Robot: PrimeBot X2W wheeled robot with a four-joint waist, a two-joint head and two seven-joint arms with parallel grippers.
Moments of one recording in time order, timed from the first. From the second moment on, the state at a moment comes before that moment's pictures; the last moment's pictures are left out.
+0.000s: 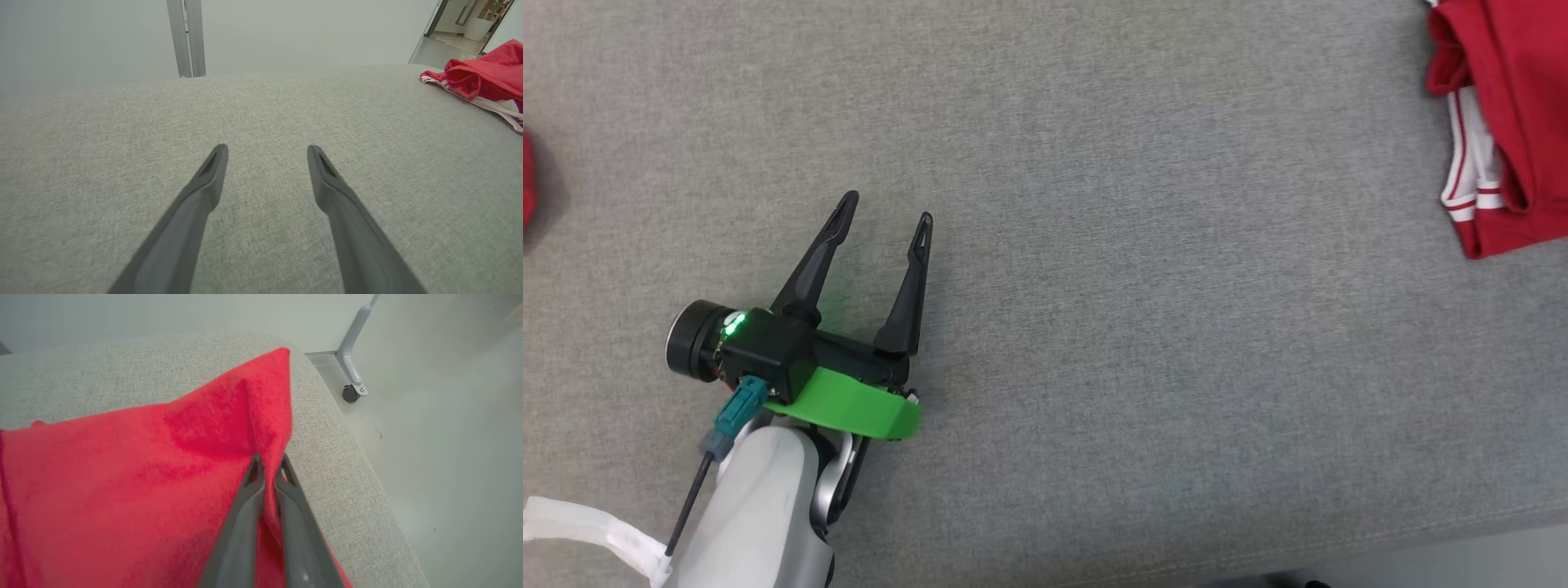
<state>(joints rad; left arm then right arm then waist) -0.35 0.15 -0.29 0.15 -0.21 -0.13 -0.26 -1.01 -0.78 0.43 0.93 0.82 0.13 0.03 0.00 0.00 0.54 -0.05</state>
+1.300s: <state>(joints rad) -0.03 0.16 -0.07 0.04 -0.28 -0.06 -0.26 -0.60 -0.60 0.48 0.47 0.74 0.13 -0.26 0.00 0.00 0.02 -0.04</state>
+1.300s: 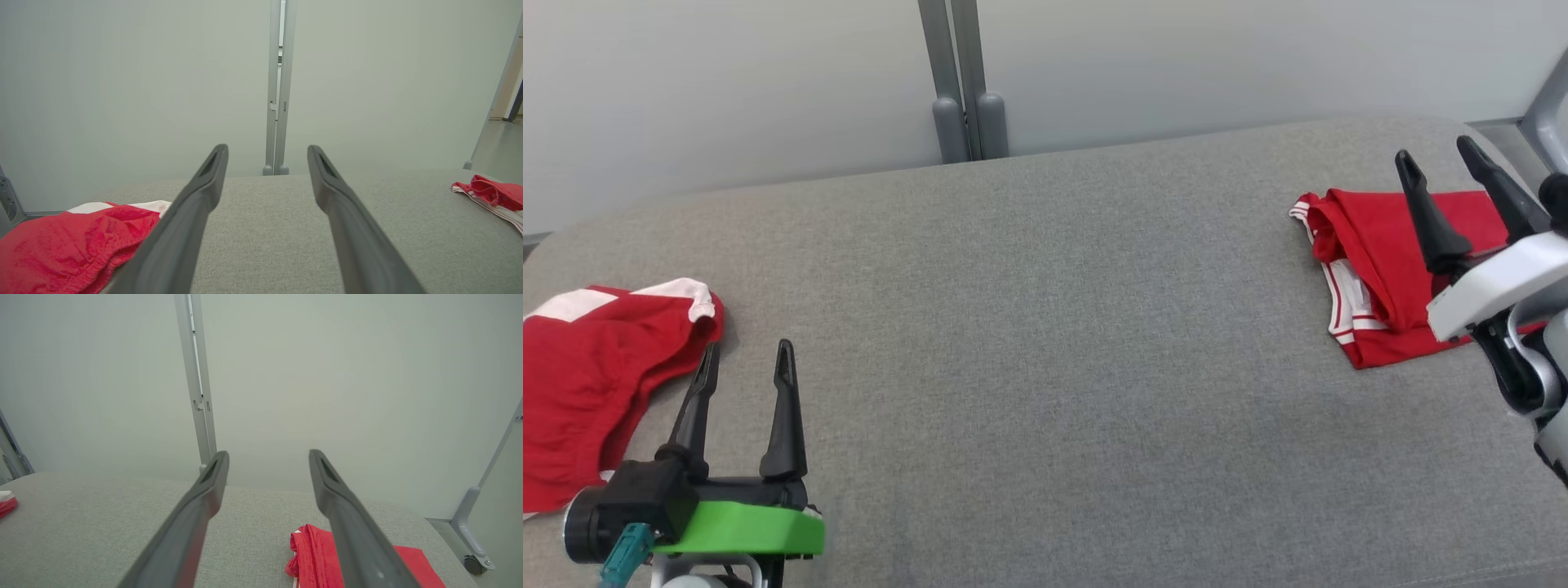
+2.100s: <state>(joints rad) 0.10 0.07 -0.01 0.08 -0.23 -0.09 -0.26 -0.01 -0.31 0.07 0.10 0.41 0.13 -0.26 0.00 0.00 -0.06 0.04</state>
